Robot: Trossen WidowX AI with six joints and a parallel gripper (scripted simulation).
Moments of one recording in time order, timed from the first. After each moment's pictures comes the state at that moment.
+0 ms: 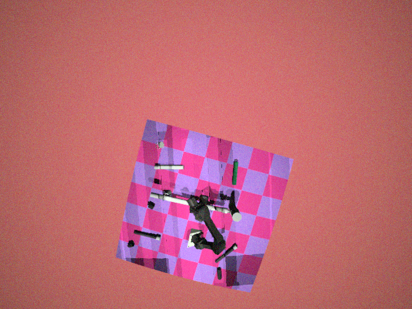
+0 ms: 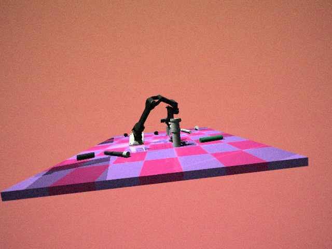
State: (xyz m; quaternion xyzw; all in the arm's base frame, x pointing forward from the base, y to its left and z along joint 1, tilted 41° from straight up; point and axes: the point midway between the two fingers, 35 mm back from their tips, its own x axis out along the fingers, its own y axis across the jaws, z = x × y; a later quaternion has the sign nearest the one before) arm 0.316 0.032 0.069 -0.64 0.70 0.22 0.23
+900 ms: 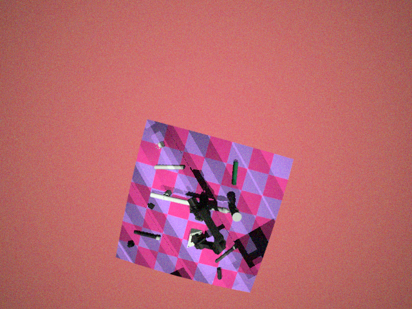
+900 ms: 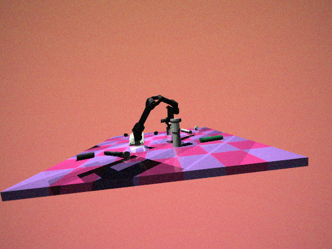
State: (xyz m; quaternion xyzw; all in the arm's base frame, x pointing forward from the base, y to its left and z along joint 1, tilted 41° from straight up) arm 0.316 0.030 0.068 -0.63 0.70 0.22 0.23
